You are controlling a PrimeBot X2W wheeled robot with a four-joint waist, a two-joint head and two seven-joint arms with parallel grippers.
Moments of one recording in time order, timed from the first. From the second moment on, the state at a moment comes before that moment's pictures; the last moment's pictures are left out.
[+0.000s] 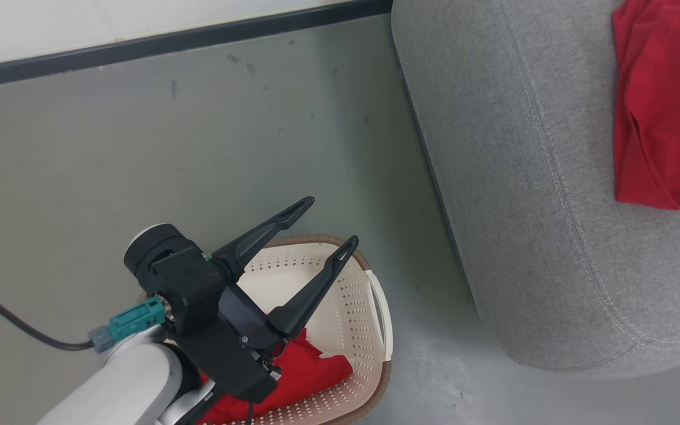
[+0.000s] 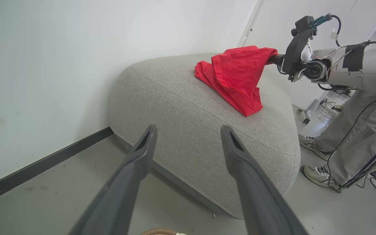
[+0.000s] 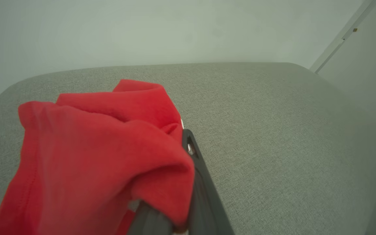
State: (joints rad) left arm -0.61 0.47 -0.76 -0.10 -0.69 -0.11 -0.09; right arm -0.91 -0.60 0.27 0.78 0.57 -0.07 -0.11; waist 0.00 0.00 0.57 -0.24
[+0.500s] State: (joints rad) left arm -0.61 0.46 -0.78 -0.04 -0.70 -0.12 -0.13; right arm -0.91 -0.53 0.30 0.94 0.62 -0.07 0.06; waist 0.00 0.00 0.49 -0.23
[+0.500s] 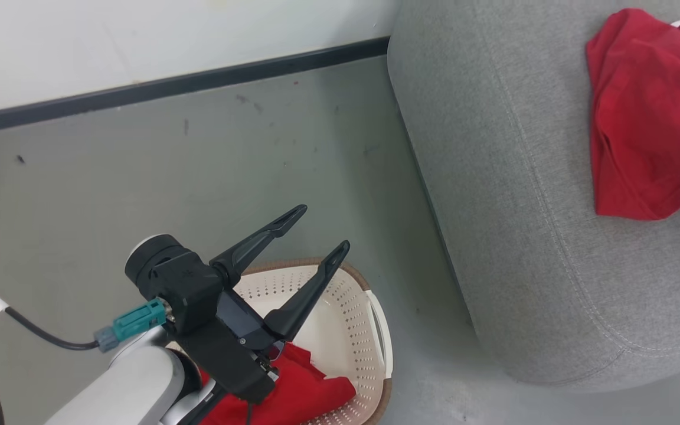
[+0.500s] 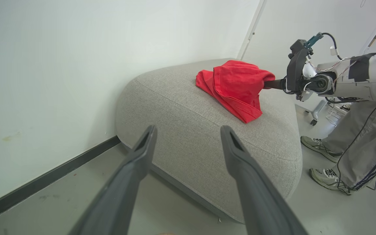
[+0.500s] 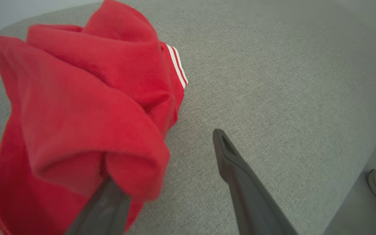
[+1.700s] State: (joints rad) left arm -0.44 0.38 -0.72 0.12 -0.80 -0.06 -0.23; right arm -0.62 -0.54 0.32 0.63 0.62 0.02 -0.04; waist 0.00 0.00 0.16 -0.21
